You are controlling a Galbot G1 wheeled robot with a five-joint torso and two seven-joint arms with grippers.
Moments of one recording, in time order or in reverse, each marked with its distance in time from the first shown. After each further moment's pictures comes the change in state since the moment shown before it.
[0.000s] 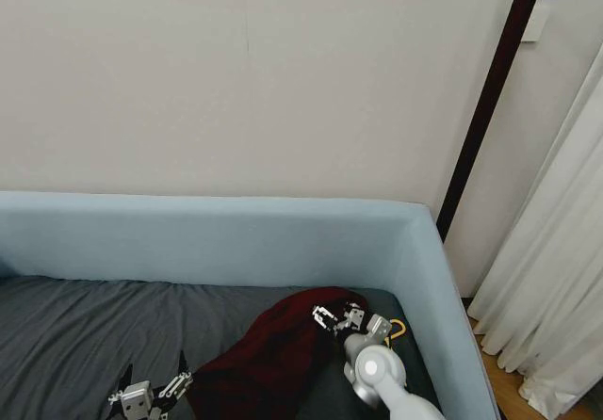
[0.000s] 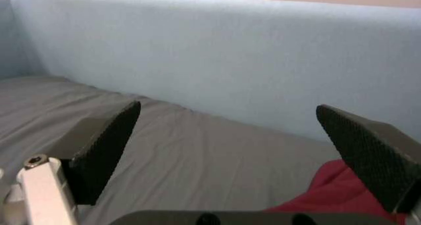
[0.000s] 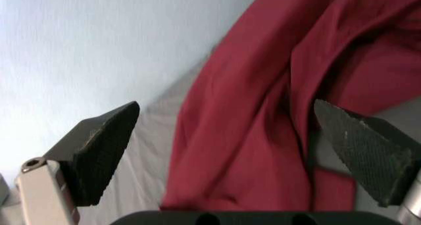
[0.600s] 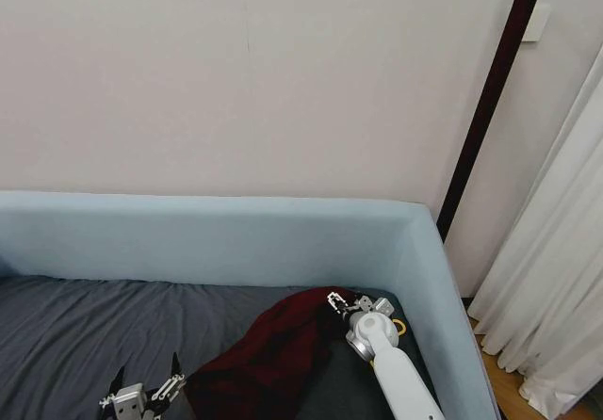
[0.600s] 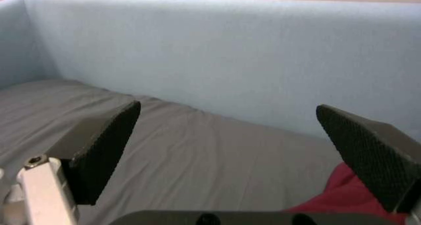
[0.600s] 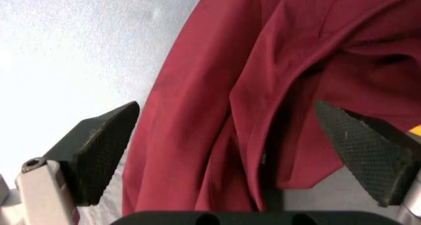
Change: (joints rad) left arm 0.016 0.005 -0.024 -0.008 0.009 0.001 -0.011; right arm 0.126 0.161 0.194 -0.363 -0.158 0.007 -0.061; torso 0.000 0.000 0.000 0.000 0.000
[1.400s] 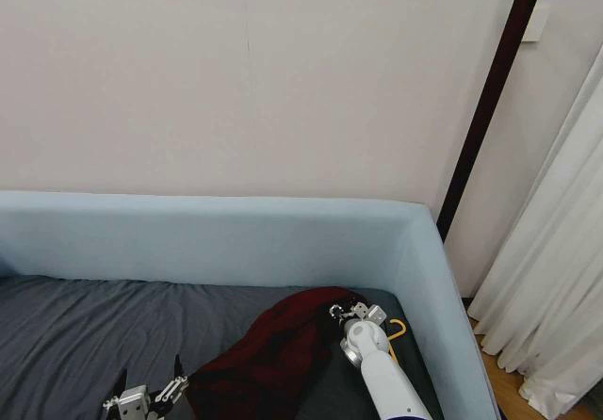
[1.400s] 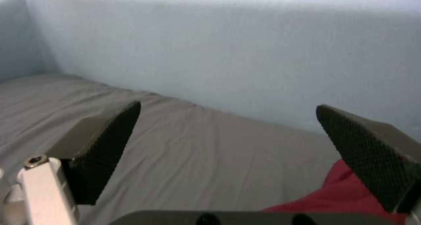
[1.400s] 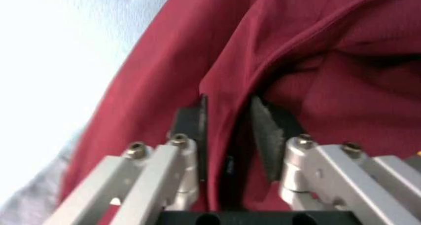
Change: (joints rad) left arm -0.015 -0.015 0.015 0.023 0.011 -0.002 -0.012; right arm 0.026 0.052 -0.013 -0.177 -0.272 0.090 -0.144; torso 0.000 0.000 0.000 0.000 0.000
